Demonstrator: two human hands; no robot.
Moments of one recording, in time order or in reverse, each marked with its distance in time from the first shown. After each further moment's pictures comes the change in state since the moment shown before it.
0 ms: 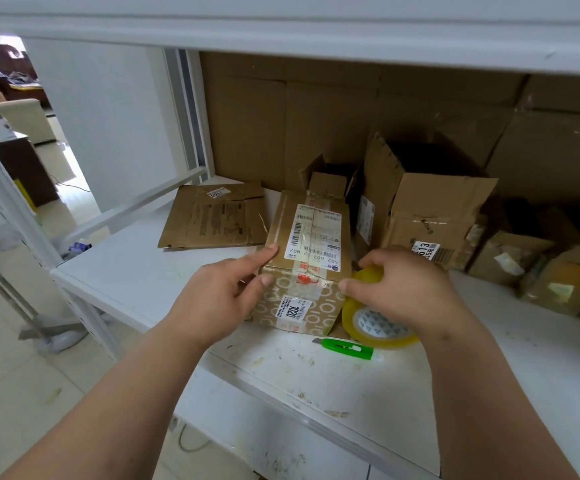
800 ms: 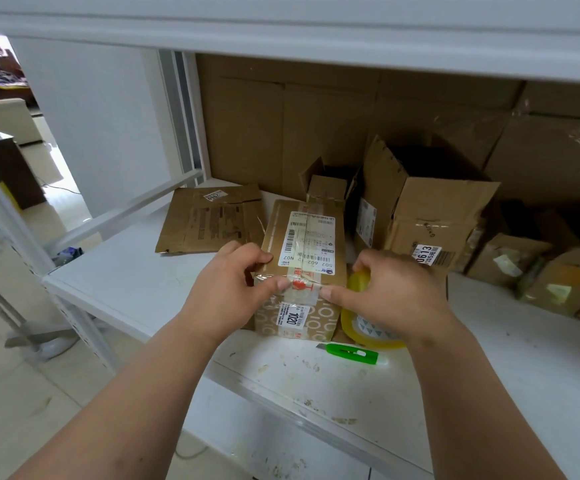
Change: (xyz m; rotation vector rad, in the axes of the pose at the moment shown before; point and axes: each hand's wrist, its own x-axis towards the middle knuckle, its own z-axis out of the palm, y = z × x) left_hand 0.020 0.000 0.005 -0.048 0.043 -0.068; right_hand -0.002 -0.021 0.009 -0.116 0.059 -0.050
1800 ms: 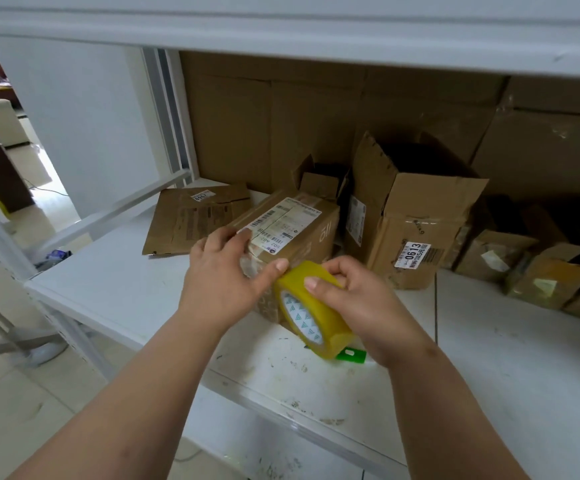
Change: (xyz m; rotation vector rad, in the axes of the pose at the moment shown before) left_hand 0.015 0.009 0.014 0.233 0.007 -0.149; right_hand -0.018 -0.012 0.015 1.166 -0.229 0.118
